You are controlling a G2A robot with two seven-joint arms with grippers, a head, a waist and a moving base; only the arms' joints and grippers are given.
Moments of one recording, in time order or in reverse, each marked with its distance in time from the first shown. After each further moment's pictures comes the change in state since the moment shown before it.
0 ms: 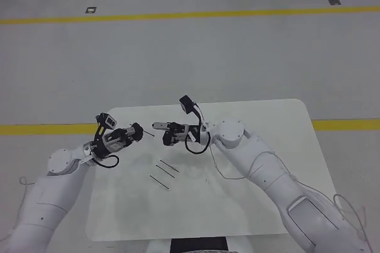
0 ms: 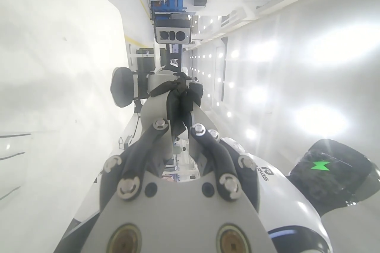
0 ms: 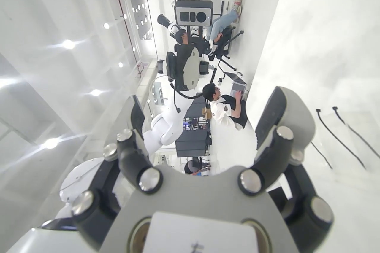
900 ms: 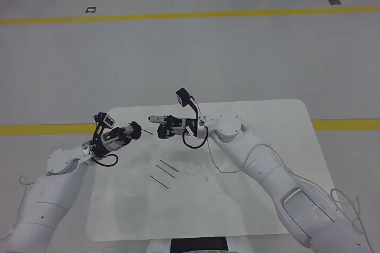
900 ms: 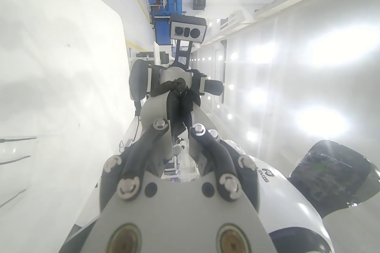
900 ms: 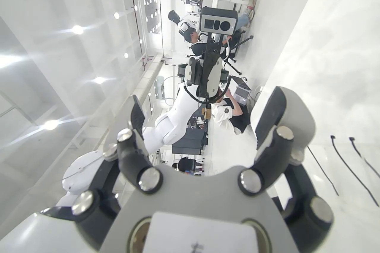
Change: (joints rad) left arm -0.009 -0.005 -0.007 0.024 0.001 -0.016 0.001; right arm 0.075 -0.048 -0.020 0.108 0.069 -0.090 0.033
